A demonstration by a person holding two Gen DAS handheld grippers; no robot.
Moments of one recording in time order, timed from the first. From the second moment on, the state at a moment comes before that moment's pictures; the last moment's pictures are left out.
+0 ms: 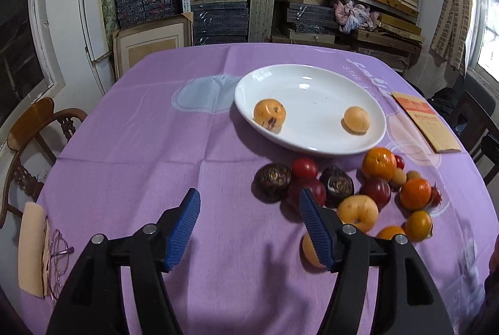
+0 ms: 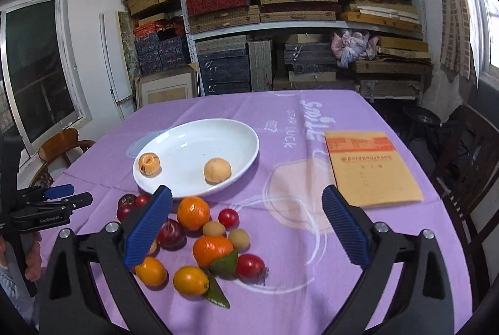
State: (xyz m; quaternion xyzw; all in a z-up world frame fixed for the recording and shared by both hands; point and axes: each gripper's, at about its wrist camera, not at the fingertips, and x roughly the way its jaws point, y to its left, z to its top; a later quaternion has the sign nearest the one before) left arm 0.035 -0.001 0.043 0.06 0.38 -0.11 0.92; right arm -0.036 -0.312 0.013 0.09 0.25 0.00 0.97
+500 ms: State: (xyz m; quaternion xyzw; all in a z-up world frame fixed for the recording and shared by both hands) left arm 0.021 -0.039 0.012 0.06 0.40 -0.14 0.90; right arm -0.062 -0.324 -0.030 0.12 0.26 -0.01 0.96
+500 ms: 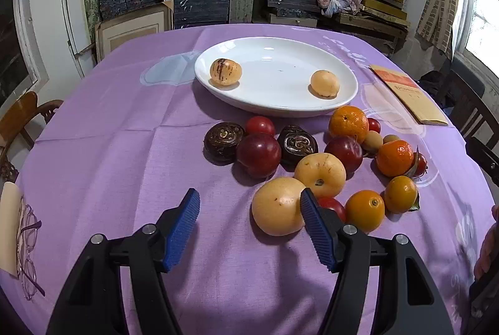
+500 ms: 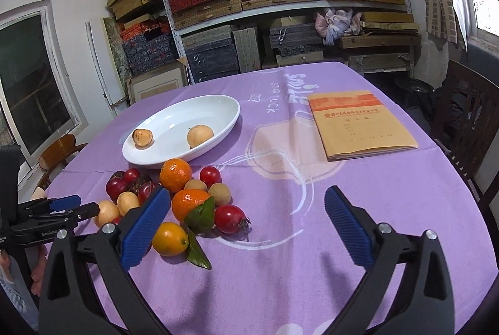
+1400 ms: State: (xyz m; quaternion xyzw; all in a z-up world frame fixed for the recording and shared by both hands) left arm 0.032 -0.032 -0.012 0.01 0.42 -0.13 0.90; right arm -0.054 -0.324 -0.028 0.14 0.27 -0.01 0.95
